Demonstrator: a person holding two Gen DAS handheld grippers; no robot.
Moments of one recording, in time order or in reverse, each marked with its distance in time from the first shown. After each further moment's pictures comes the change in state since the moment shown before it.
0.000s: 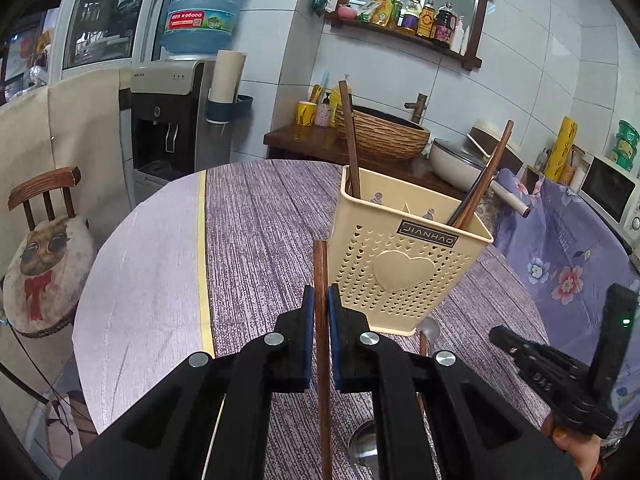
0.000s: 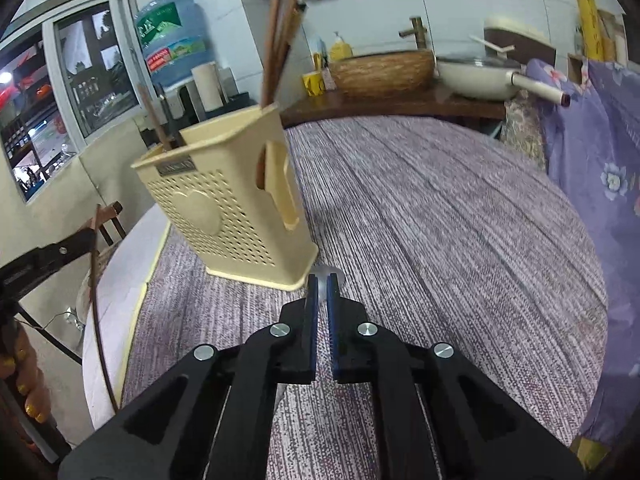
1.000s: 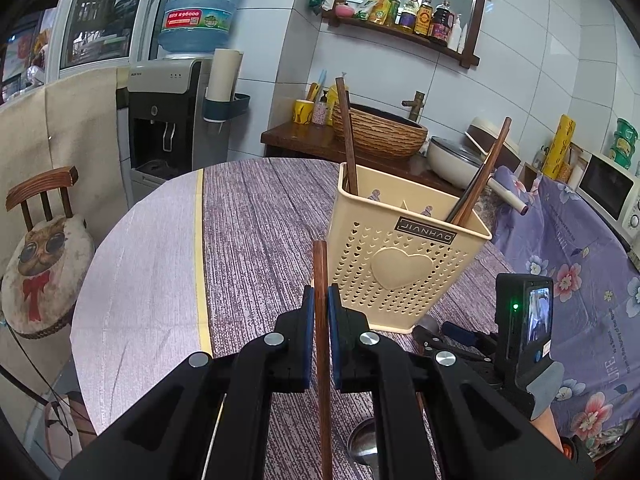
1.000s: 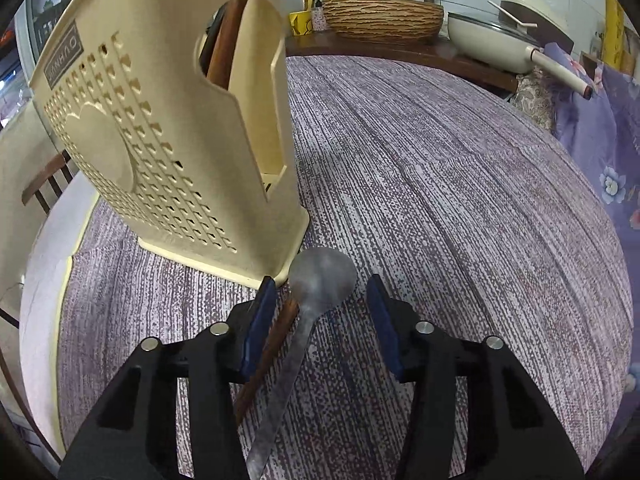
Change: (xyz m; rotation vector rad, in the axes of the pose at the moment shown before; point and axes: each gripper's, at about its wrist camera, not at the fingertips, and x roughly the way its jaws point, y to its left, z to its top) left arm 0.000 0.000 -0.001 0.007 0.007 -0.007; right arm 0.085 0.029 0.001 -0.089 0.156 -0.154
